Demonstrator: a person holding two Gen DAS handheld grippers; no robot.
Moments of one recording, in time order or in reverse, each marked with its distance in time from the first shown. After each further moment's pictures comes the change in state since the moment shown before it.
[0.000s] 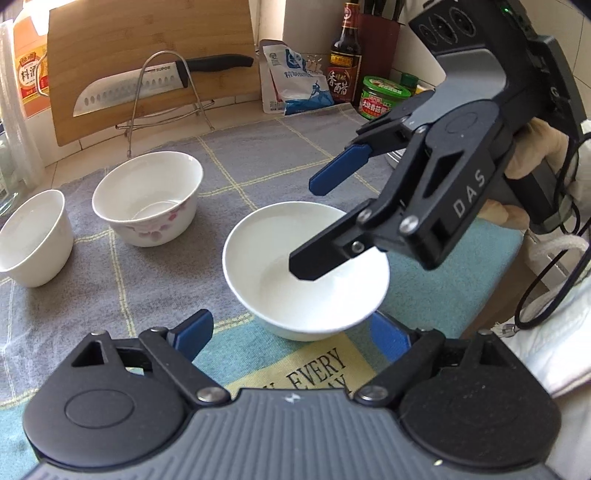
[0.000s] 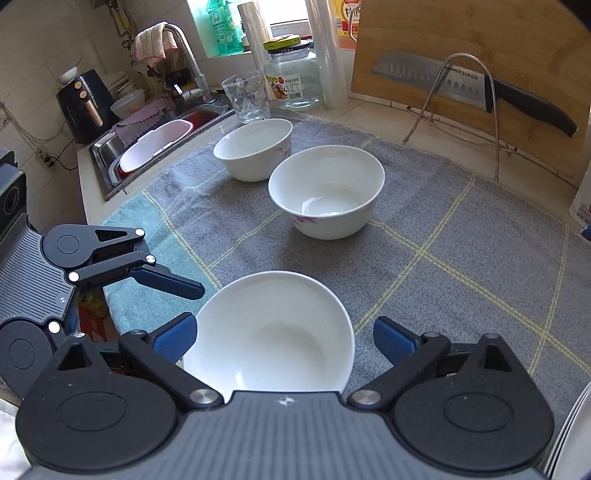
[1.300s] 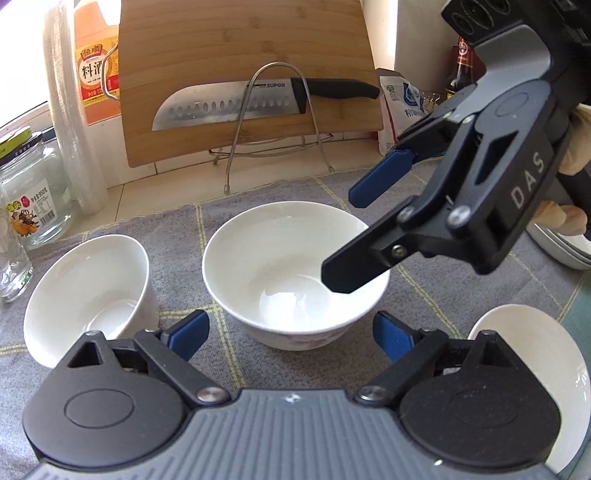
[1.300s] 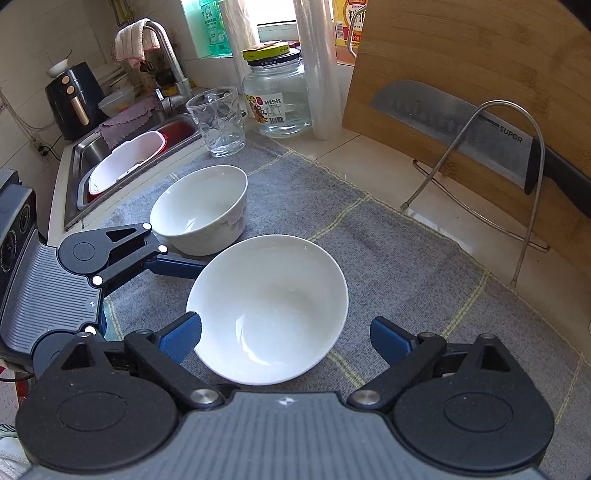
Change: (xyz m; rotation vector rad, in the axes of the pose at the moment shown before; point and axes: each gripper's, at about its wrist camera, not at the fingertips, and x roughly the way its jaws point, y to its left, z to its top) left arm 0.067 0.092 0.048 -0.072 -0.118 0.182; right arm 0.077 -0.051 0.104 -0.076 0.029 0.009
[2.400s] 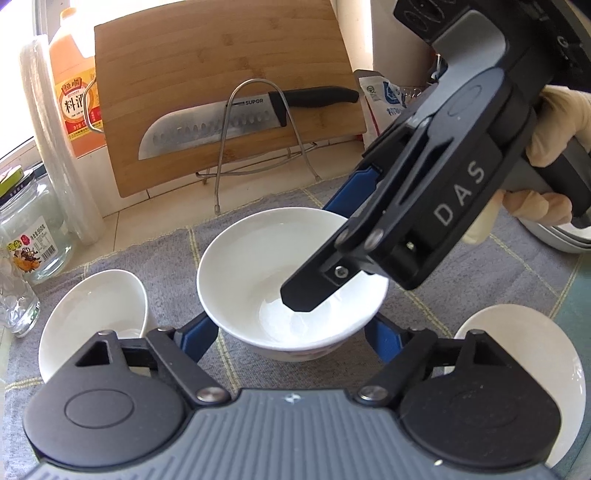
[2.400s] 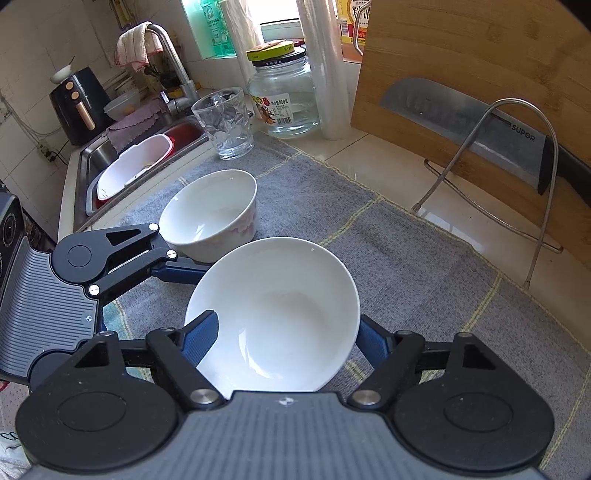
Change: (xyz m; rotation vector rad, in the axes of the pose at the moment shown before) left arm -0.014 -0.012 0.009 0.088 -0.008 0.017; right arm -0.002 0.002 0.007 0.018 0.006 0.038
